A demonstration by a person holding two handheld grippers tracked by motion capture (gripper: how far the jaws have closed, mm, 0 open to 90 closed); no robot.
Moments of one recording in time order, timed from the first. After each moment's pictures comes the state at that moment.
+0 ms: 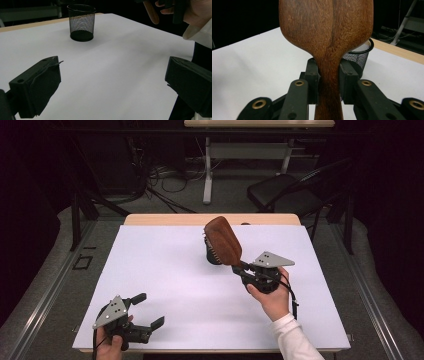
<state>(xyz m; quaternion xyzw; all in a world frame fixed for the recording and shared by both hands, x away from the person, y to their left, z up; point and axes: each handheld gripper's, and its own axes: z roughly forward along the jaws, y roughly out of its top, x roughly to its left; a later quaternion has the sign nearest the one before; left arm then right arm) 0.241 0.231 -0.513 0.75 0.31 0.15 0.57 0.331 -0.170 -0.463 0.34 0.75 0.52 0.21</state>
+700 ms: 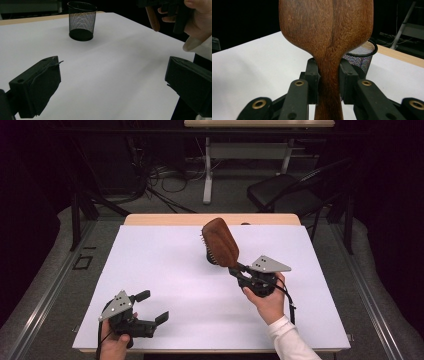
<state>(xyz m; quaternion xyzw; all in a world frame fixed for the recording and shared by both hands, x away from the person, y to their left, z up) 0.253 0.218 -0.507 0.74 0.34 0.12 0.57 0.326 -0.162 -0.472 0.33 0.74 0.54 0.23</state>
